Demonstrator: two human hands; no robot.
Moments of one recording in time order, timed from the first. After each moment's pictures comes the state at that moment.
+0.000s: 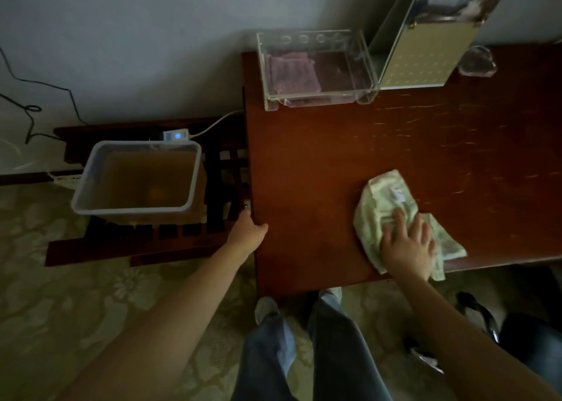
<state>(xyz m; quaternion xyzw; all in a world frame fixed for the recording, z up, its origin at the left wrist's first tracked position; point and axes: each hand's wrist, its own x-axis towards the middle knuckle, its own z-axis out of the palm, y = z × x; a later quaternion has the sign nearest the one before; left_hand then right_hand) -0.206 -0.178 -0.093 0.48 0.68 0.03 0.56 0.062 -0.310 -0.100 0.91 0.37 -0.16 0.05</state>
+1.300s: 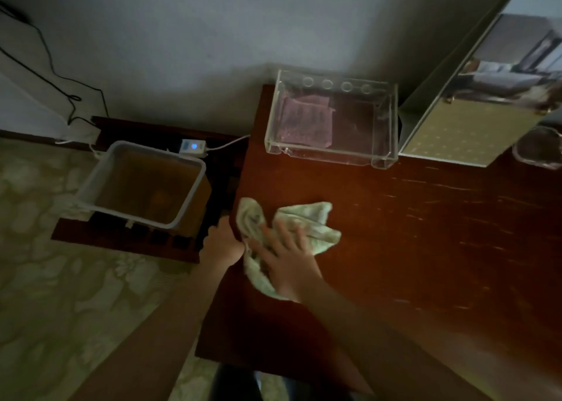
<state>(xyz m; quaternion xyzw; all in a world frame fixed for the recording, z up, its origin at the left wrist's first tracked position) -0.161 -0.113 -0.094 0.46 0.78 -0.02 0.43 0.003 -0.155 -0.096 0.48 0.86 -0.16 0.11</state>
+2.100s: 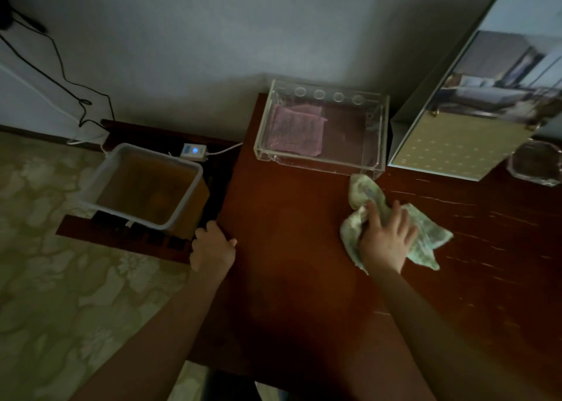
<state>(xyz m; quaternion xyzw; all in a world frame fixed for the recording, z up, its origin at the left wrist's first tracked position) -0.123 -0.119 -0.071 0.43 0.85 -0.04 0.31 0.165 -0.112 -0.103 0.81 0.57 -0.13 -0.02</state>
